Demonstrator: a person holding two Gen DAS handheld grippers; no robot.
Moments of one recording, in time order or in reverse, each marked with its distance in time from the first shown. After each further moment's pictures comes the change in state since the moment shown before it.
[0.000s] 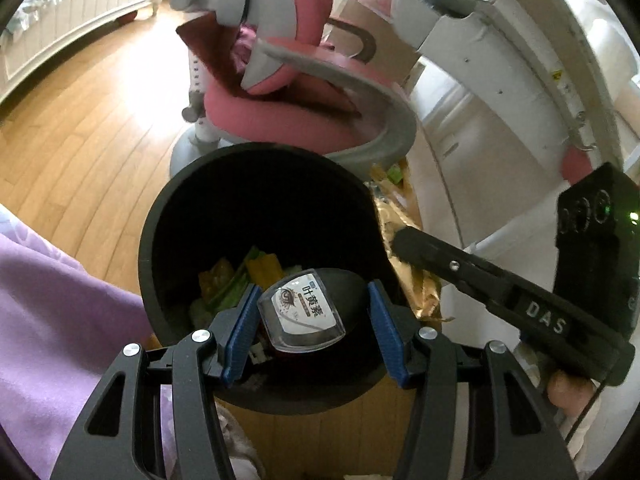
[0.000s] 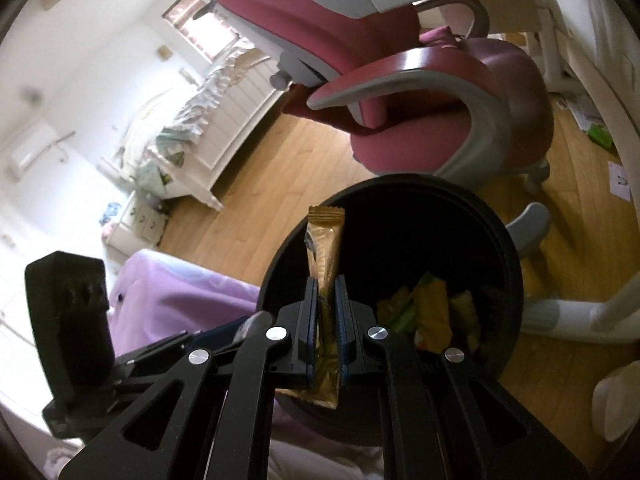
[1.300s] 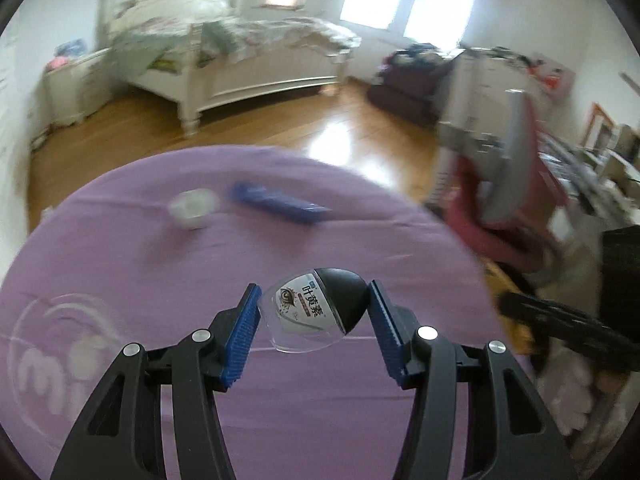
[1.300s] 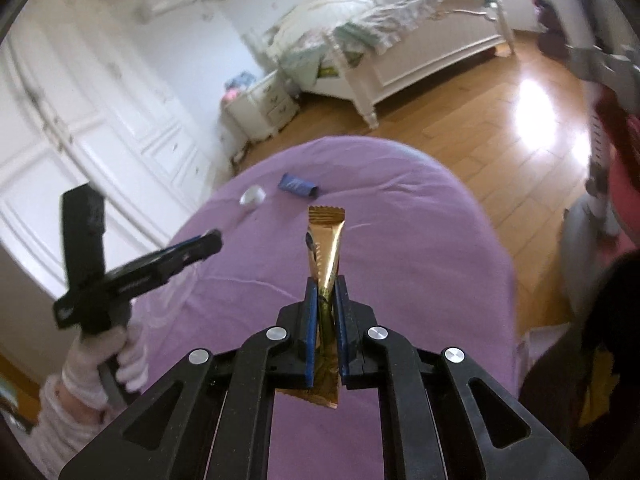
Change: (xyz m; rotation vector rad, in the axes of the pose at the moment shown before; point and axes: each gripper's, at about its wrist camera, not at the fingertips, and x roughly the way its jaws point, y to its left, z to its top) left arm -0.286 0.218 -0.107 -0.281 -0.381 0.419; right arm 0.084 0.290 -0.059 -0.494 0.241 0.352
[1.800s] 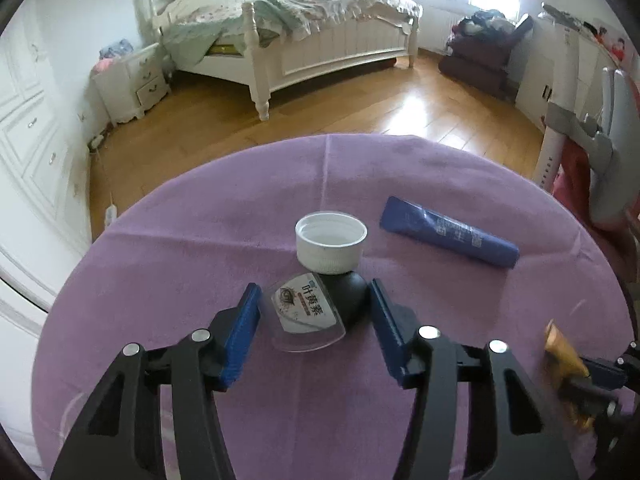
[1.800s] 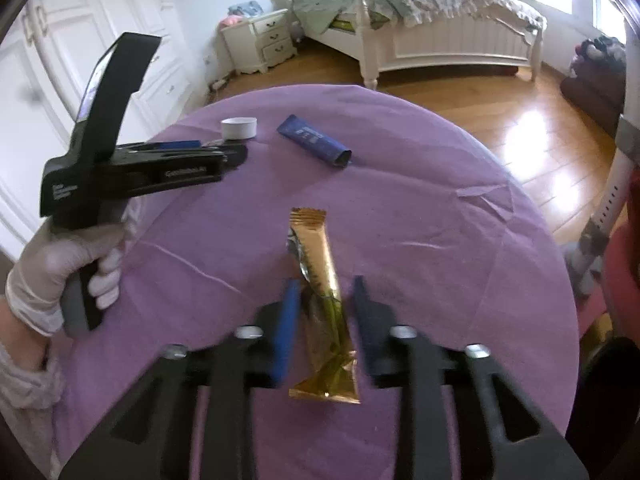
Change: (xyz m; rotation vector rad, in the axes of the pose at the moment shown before) left arm 0.075 0.093 0.034 -0.002 0.112 0.341; right arm 0.121 0.061 0.014 -0.267 0.201 -0.190
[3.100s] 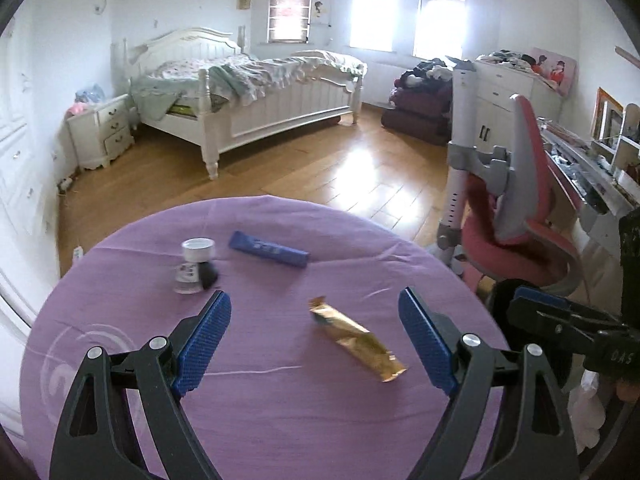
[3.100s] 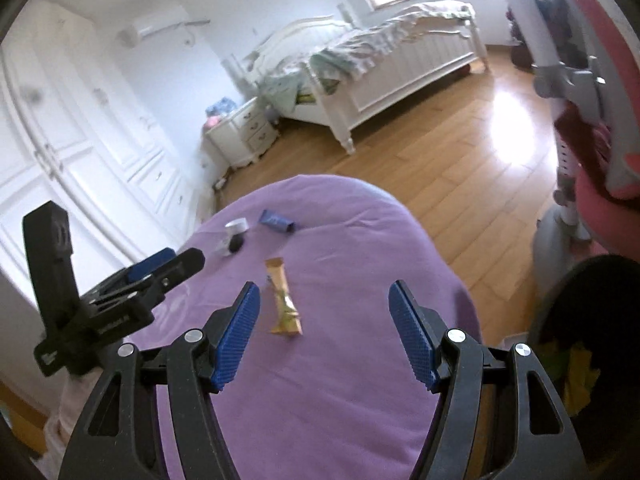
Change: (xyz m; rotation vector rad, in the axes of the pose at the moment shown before) left arm -0.117 -0.097 -0.038 0.026 -0.236 -0.158; right arm -0.125 -0.072 -0.047 0.288 -0.260 0.112
